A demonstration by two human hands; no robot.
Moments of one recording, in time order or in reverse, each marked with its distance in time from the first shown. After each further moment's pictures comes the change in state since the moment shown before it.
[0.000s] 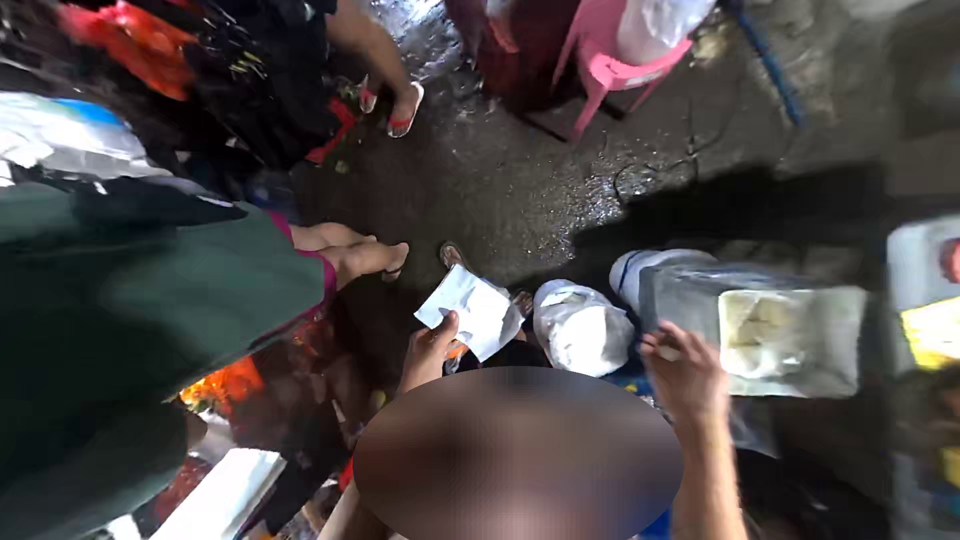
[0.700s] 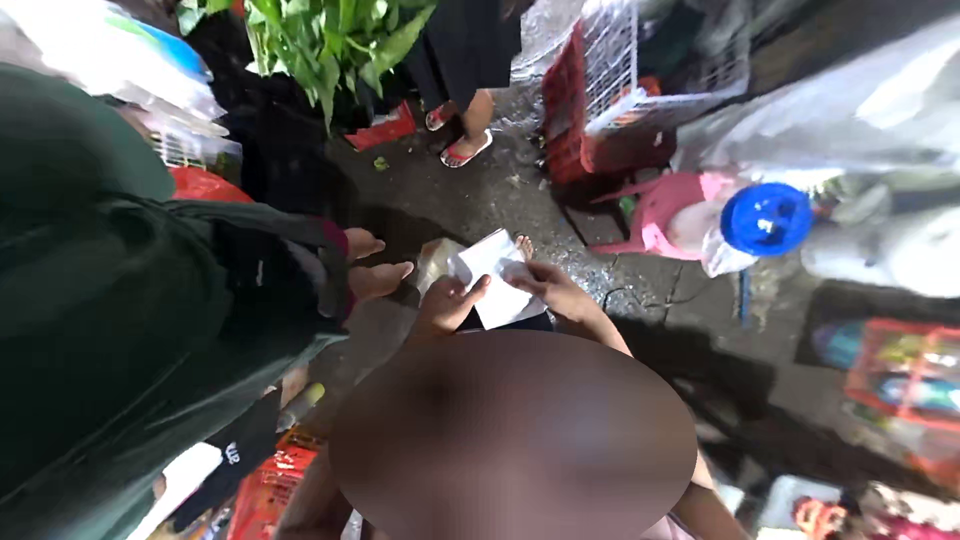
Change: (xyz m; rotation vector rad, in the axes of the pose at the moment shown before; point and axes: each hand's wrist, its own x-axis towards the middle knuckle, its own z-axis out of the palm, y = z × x) left_hand 0.171 0.233 -0.070 0.306 0.068 0.139; right_hand 0.181 -0.045 0.471 -0.949 -0.952 0.202
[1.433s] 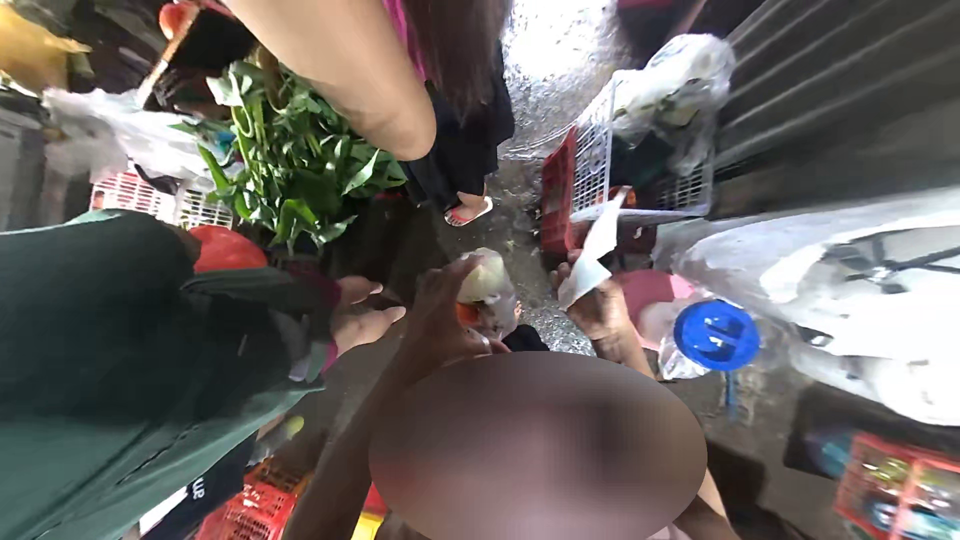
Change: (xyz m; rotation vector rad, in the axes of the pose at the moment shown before) left_hand 0.072 0.156 0.023 0.371 0.269 0.642; right_hand 0.056 -0.114 -0.178 0.734 -0.014 -0.187
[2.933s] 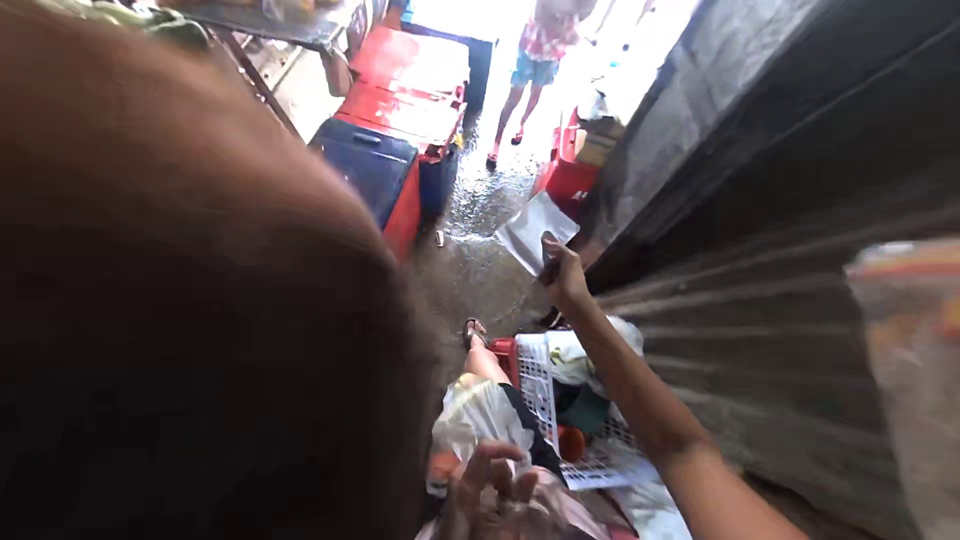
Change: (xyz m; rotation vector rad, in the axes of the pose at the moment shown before) left_hand 0.447 0.027 0.012 -0.843 0.185 -0.106; right_hand 0.573 -0.386 0.057 -0.425 0.357 -0.326
